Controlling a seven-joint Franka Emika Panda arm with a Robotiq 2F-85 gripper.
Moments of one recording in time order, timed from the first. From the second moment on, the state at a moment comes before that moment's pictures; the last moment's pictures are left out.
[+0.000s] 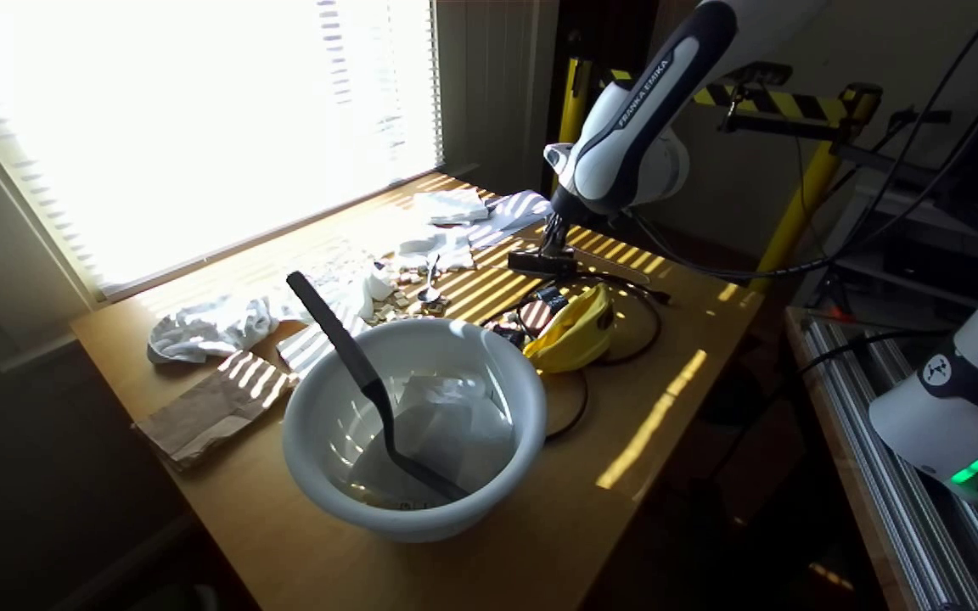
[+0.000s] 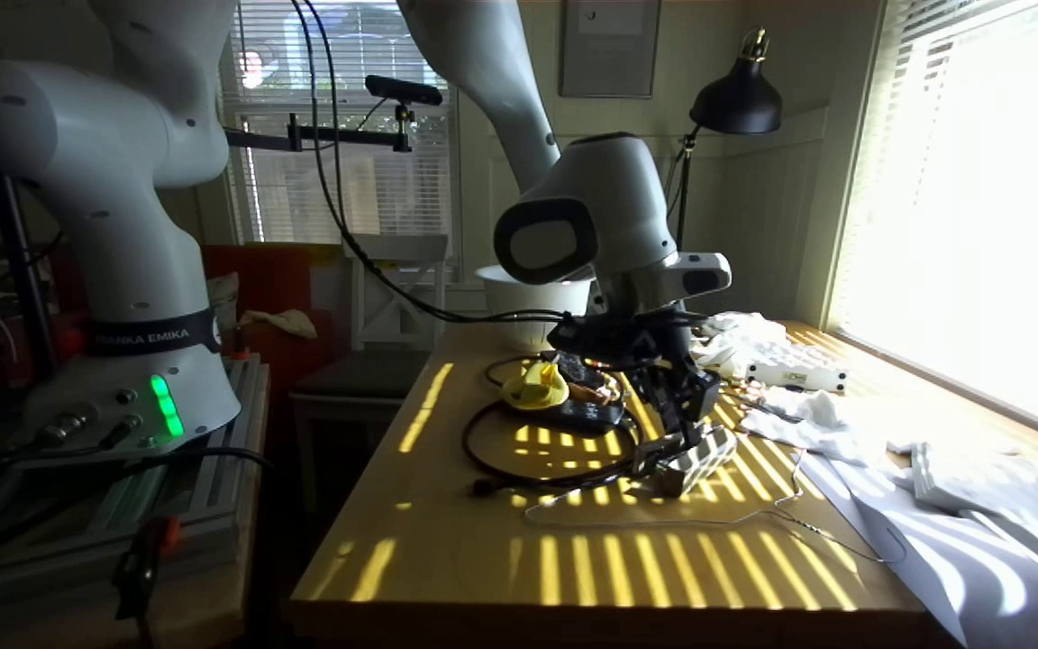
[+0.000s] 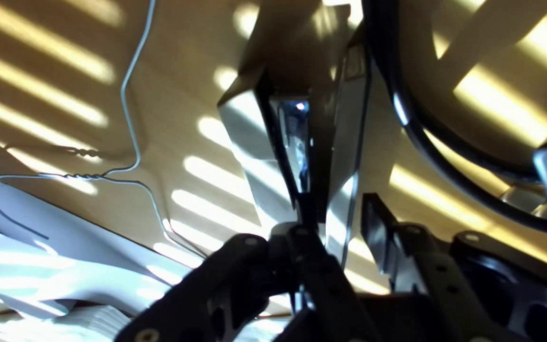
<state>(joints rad) -0.53 0.55 0.06 -2.21 0.22 3.12 -0.77</state>
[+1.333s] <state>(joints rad) -0.51 0.46 -0.03 -2.26 -0.07 3.03 -0.43</state>
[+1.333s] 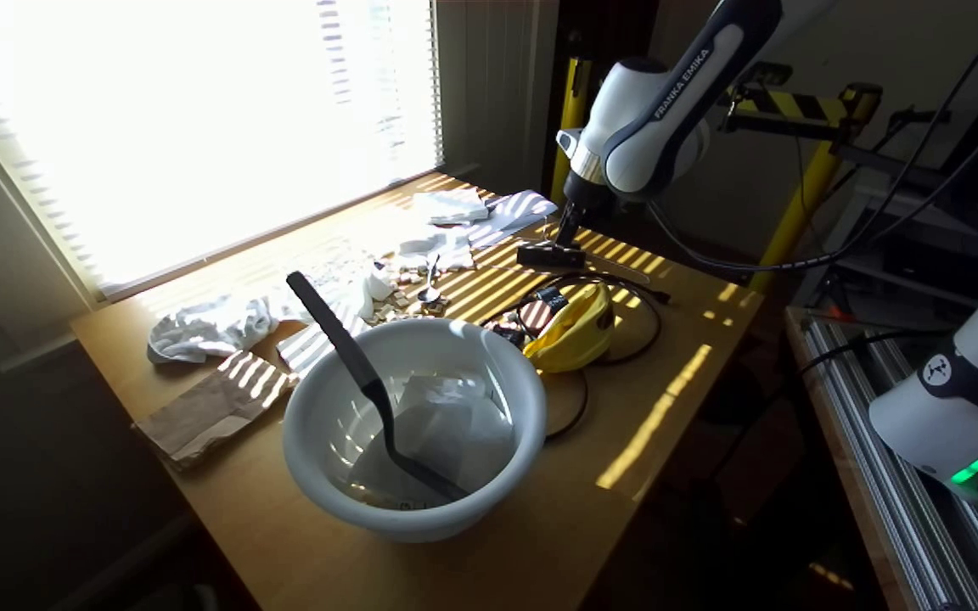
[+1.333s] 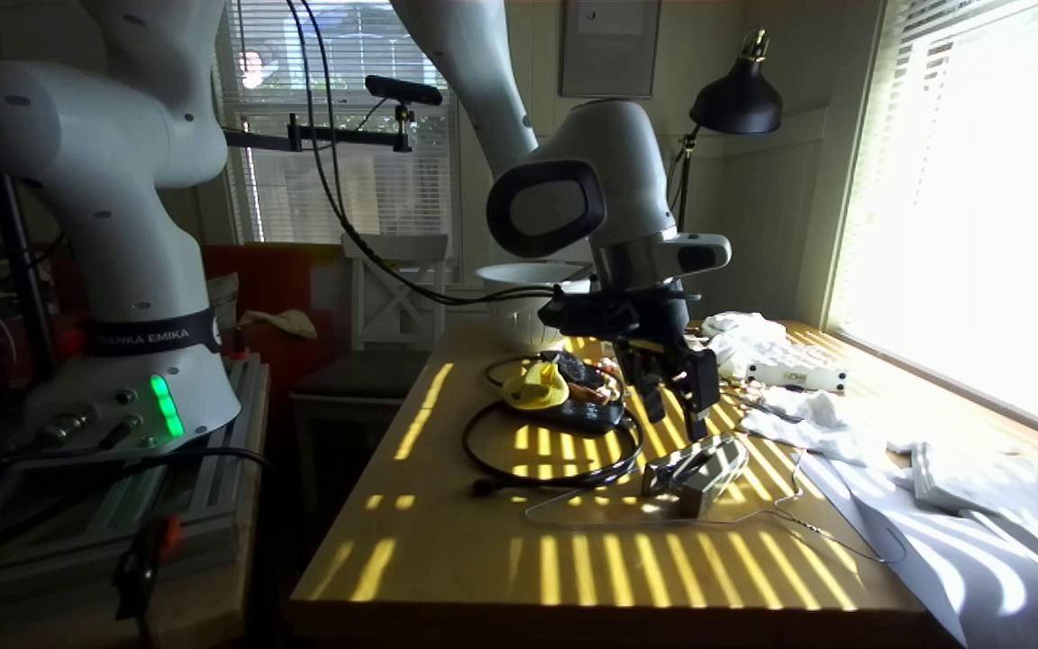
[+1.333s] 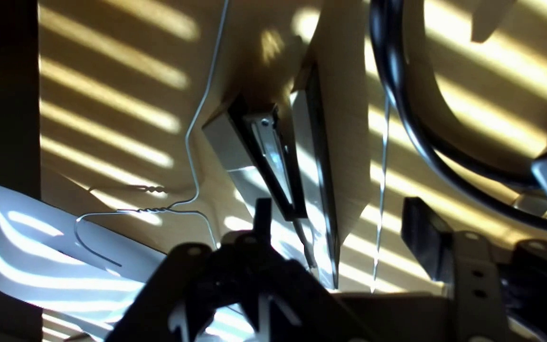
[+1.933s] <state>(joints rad) -0.56 0.44 -0.02 -2.25 -0.06 2.90 -0.44</state>
